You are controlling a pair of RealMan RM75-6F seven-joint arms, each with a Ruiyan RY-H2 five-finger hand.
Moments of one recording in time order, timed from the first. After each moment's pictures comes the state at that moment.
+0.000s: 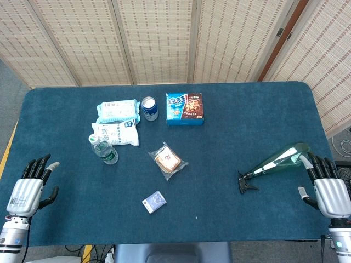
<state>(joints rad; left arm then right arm) -0.17 -1.14 -0.05 -1.67 1.46 1.39 0.17 0.07 -1.12 0.05 -1.57 -1.50 1.46 -0.08</state>
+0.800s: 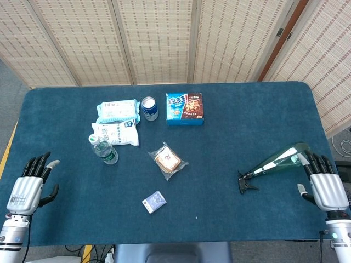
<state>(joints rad) -0.18 -1.16 -0.06 -1.65 1.46 1.40 0.13 0.12 -1.10 0.07 -1.58 -1.40 1.34 -0.18</state>
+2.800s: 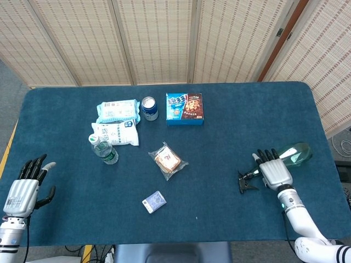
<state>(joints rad) -0.16 -1.18 -0.05 -1.56 1.48 1.42 0.03 0.49 -1.27 0.03 -1.58 -0.99 0.98 -0.77</state>
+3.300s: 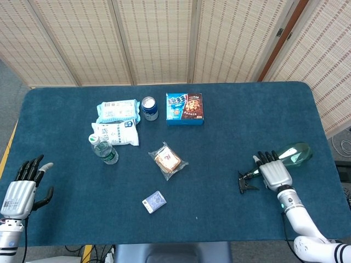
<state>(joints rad) -0.15 -1.18 -0.05 -1.57 1.48 1.45 0.03 0.52 -1.28 0.00 -1.55 -0.95 0.96 -0.78</state>
